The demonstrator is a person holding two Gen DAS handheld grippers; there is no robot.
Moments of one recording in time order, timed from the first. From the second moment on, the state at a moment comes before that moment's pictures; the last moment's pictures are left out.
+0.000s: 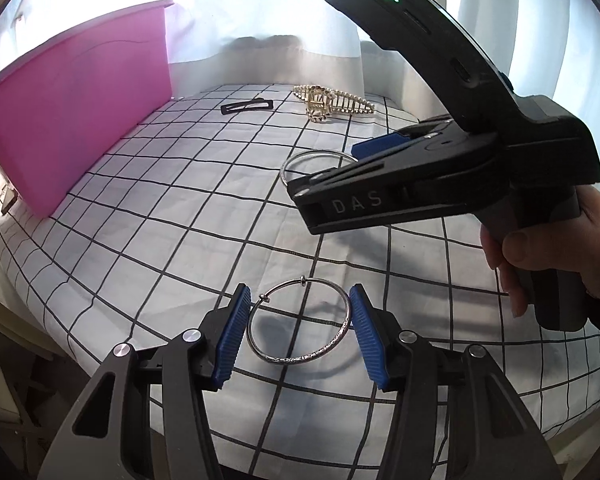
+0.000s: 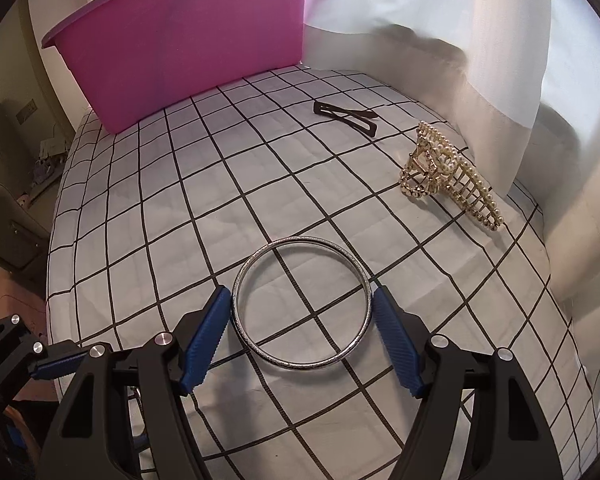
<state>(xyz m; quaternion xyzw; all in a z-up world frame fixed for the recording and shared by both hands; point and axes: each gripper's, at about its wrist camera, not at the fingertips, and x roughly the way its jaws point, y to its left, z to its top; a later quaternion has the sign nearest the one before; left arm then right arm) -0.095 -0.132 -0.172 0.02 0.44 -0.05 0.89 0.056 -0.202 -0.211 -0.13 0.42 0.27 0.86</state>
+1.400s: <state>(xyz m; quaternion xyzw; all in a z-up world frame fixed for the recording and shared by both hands) -0.017 0.044 0.011 0.01 0.27 0.01 0.96 0.080 -0.104 -0.012 -0.06 0.29 0.21 0.93</state>
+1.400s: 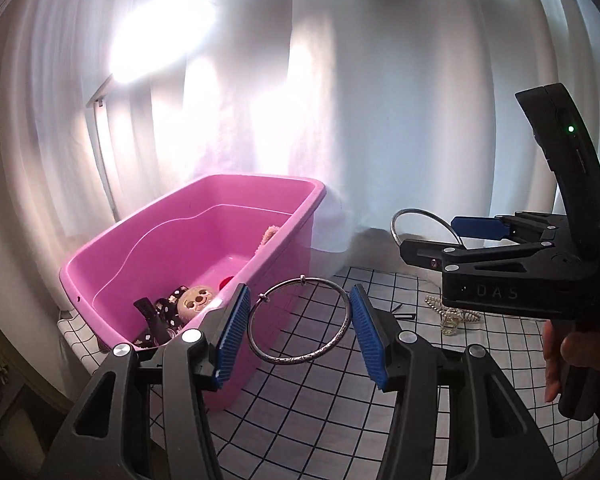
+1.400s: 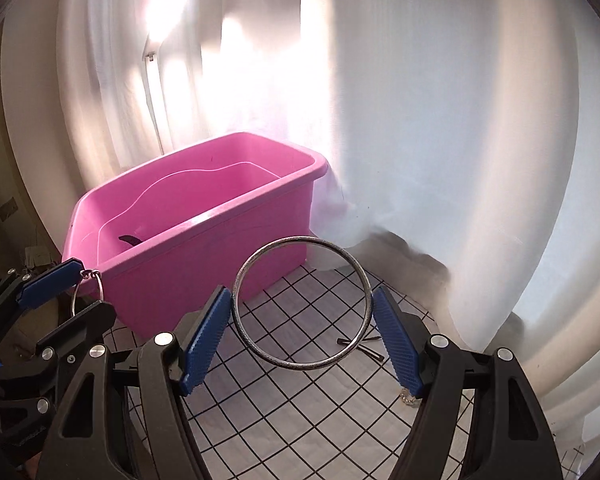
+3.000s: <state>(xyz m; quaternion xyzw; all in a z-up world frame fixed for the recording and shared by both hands) 0.096 0.221 0.019 -0.04 0.30 0.10 0.95 0.193 0.063 0.000 -0.09 0.31 0.21 0.92</state>
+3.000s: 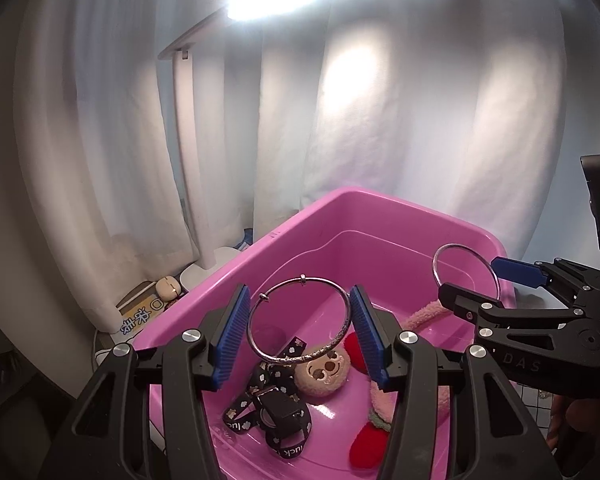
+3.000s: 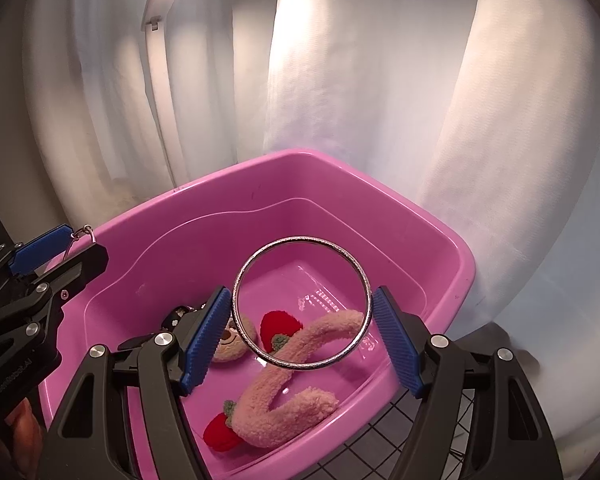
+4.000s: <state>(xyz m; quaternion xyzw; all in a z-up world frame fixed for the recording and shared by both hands) 0.085 0.224 0.028 -0.05 0.31 0.12 0.94 0.178 0.053 0.006 -0.09 0.31 0.18 0.93</state>
